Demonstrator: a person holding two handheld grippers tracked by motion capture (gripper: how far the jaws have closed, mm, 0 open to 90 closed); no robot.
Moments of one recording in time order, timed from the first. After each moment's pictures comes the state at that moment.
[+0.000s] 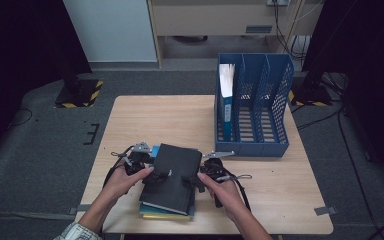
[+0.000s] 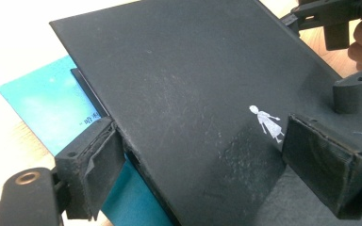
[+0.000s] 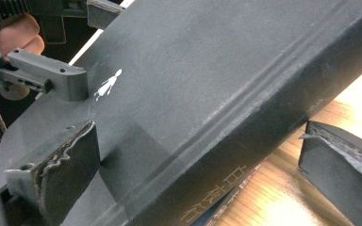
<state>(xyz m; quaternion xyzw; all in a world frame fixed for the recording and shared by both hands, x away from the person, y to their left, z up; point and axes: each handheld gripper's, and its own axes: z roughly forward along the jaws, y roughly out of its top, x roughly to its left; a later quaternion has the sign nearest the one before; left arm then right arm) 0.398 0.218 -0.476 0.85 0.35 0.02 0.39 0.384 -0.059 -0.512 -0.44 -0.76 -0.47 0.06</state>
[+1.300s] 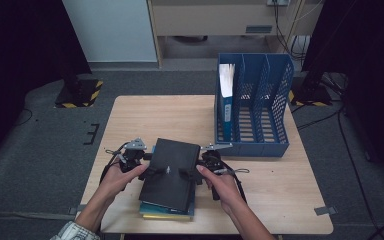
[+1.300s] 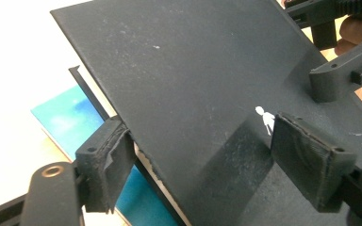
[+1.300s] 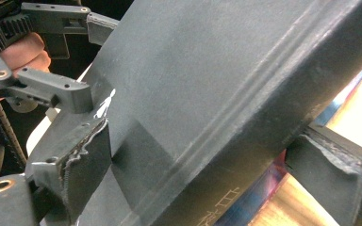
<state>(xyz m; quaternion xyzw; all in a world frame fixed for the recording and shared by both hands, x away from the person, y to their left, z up) 0.398 0.231 -0.460 0.84 0.34 0.04 0.42 0.397 -0.051 -0.490 -0.44 -0.76 -0.48 0.05</state>
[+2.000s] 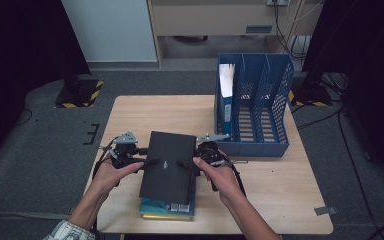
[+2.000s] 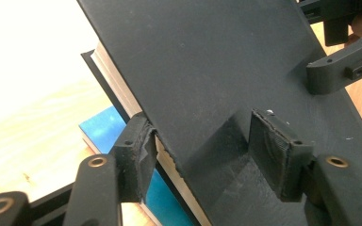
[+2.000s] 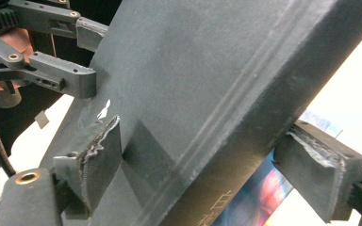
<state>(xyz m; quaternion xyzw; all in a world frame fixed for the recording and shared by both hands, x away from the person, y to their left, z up) 0.400 0.247 -0.432 0.83 0.35 0.07 0.44 0.405 -0.042 -0.451 -0.41 -0.78 -0.47 -0.01</state>
